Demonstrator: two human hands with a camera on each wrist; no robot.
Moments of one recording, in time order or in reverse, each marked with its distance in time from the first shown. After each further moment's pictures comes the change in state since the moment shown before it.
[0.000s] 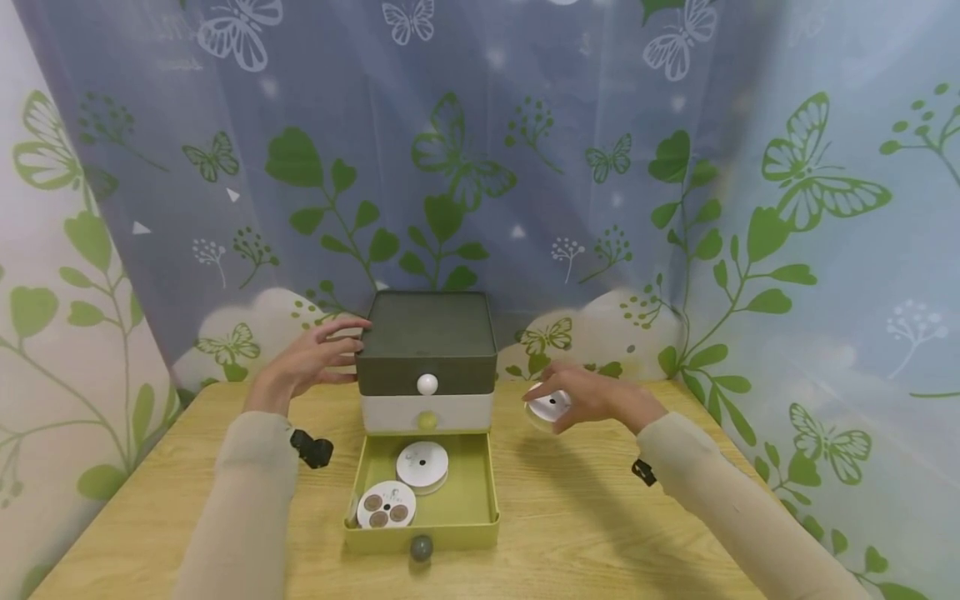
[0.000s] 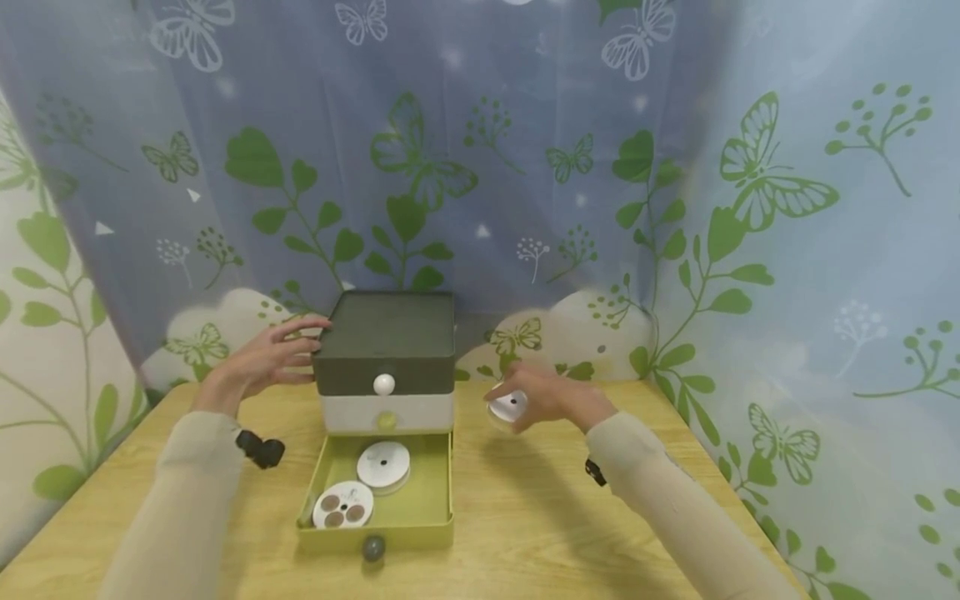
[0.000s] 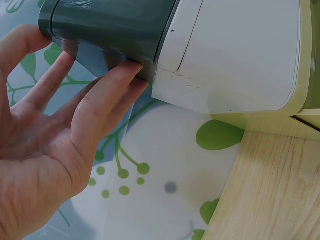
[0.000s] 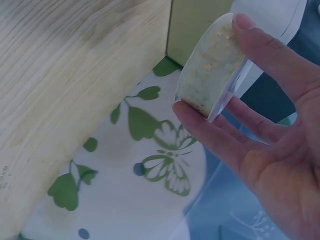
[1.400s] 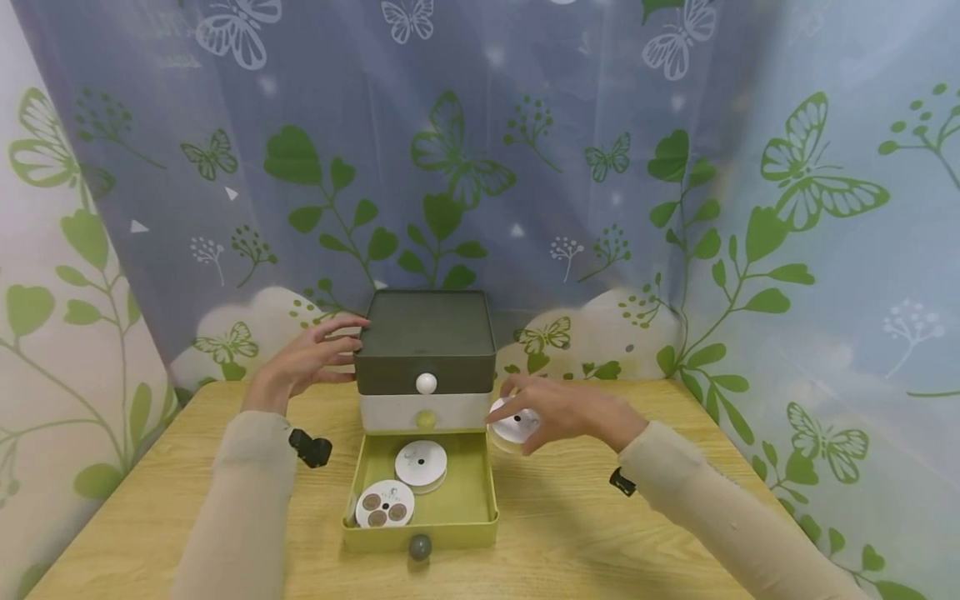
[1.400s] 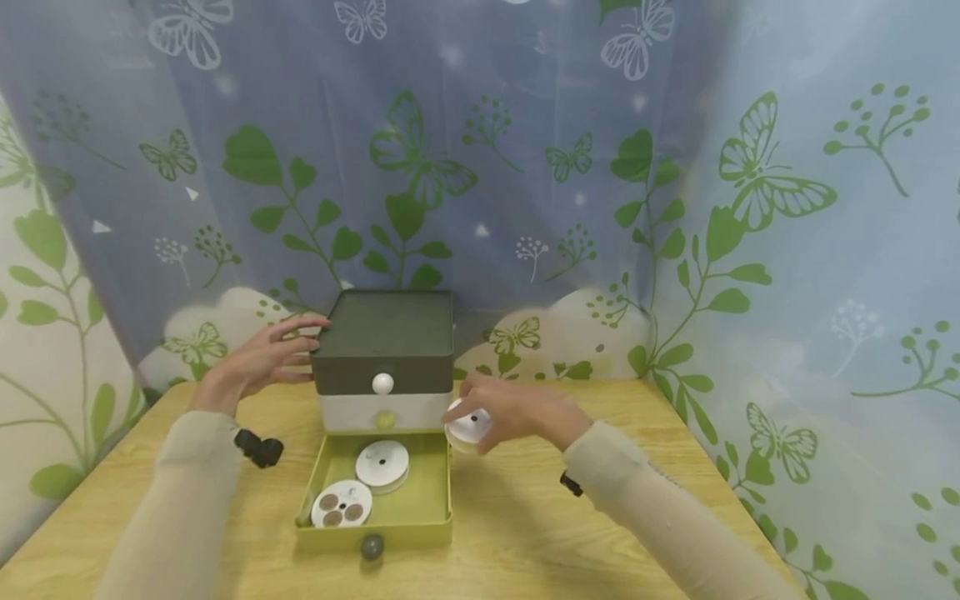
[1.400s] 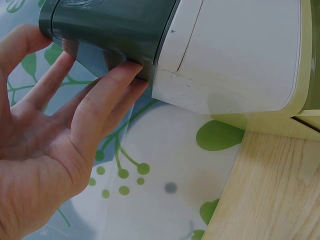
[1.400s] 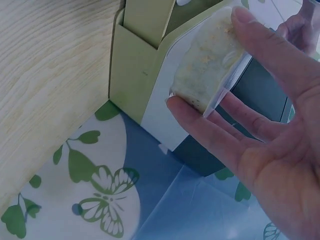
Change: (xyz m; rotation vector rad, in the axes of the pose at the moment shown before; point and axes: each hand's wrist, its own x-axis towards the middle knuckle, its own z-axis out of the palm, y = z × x) left_hand 0.001 -0.001 -0.001 -0.003 0.001 -0.011; right_hand 0.004 -0.068 -0.001 -0.056 -0.067 -0.096
